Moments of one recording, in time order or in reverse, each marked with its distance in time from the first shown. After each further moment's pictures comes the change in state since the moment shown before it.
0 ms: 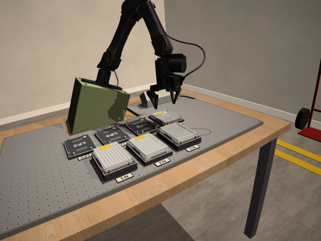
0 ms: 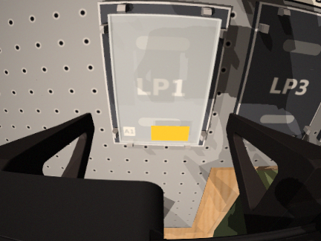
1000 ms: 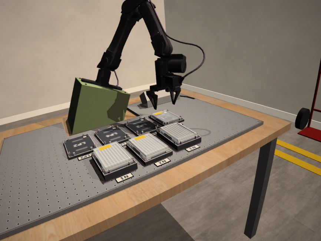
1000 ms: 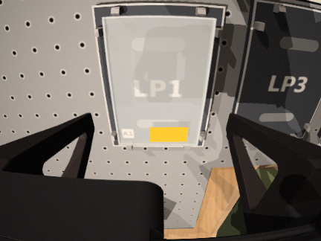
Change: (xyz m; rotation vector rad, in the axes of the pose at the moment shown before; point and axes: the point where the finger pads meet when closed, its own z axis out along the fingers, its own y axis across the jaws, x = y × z) arm 0.000 -0.002 0.001 0.009 -0.005 0.026
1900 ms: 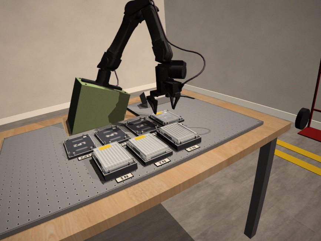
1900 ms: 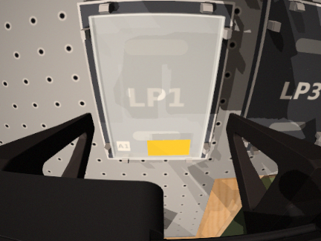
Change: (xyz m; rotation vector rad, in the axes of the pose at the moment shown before) arm 0.003 -0.001 0.024 0.008 0.011 0.004
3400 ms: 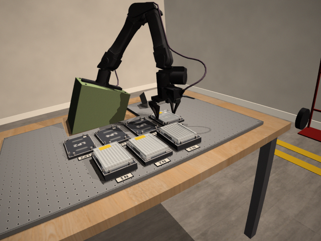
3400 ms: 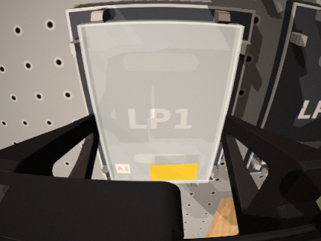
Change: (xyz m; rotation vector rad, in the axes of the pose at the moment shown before) arm -0.003 0.003 0.025 -0.006 -0.008 0.001
